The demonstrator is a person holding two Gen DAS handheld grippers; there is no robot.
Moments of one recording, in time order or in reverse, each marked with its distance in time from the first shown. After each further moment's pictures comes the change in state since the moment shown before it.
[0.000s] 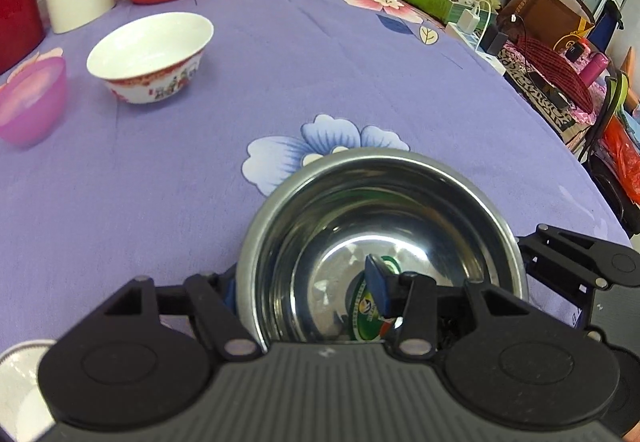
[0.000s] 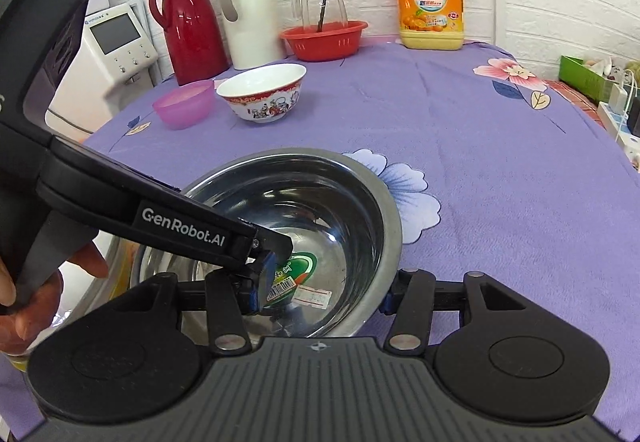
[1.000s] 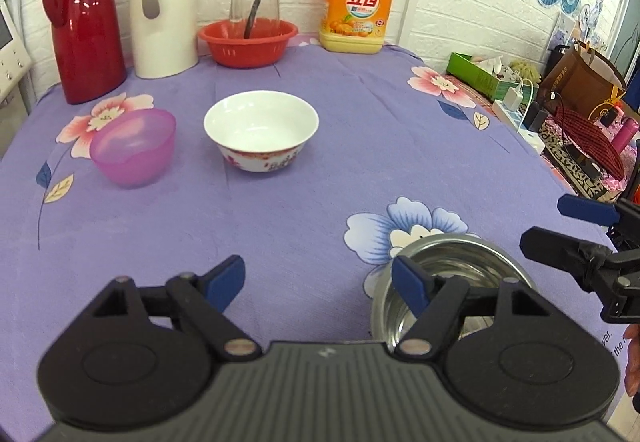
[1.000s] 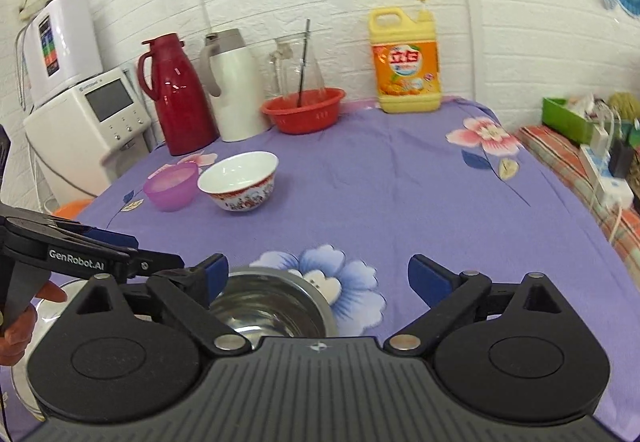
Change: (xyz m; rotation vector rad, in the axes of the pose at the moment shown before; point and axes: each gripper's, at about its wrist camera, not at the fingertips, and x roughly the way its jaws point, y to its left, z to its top) left arm -0.057 0.048 0.002 -0.083 -0.205 0.122; right arm -0.034 -0.030 0.053 0.010 -0.149 0.003
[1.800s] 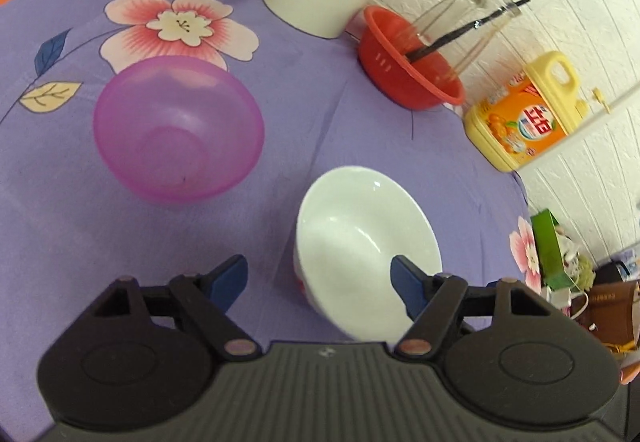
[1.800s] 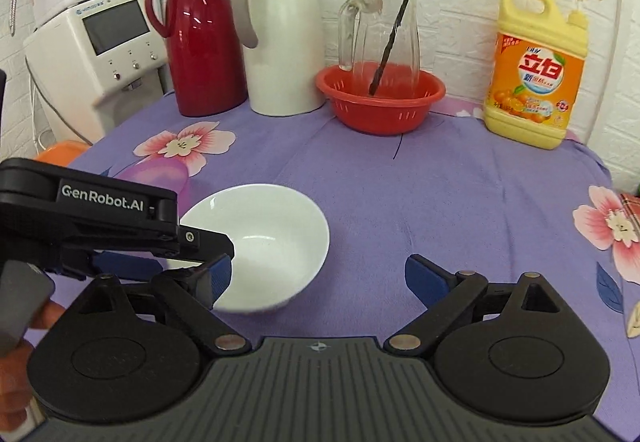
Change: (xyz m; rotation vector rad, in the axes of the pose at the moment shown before) left arm 0.117 0.117 0.080 -0.712 0.020 0.038; right arm 0.204 0.023 0.093 -0.192 0.206 0.100
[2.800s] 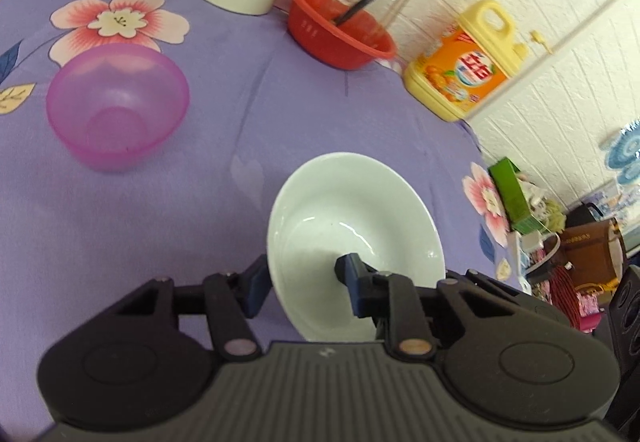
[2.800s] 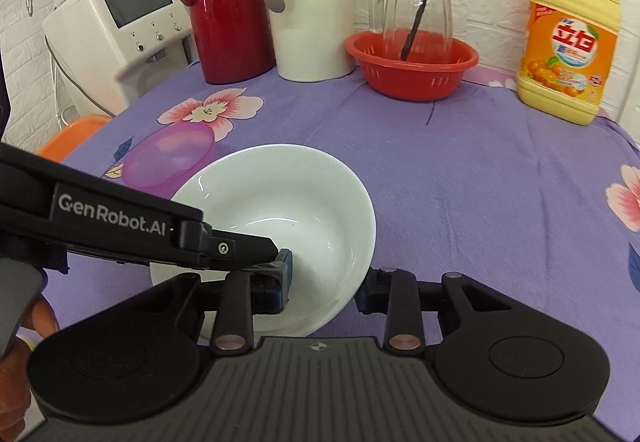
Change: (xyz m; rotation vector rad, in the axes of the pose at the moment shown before) left arm -0.031 -0.032 -0.039 0.149 0.063 -0.120; right arm -0.021 0.010 -0.020 -0.010 0.060 0.076
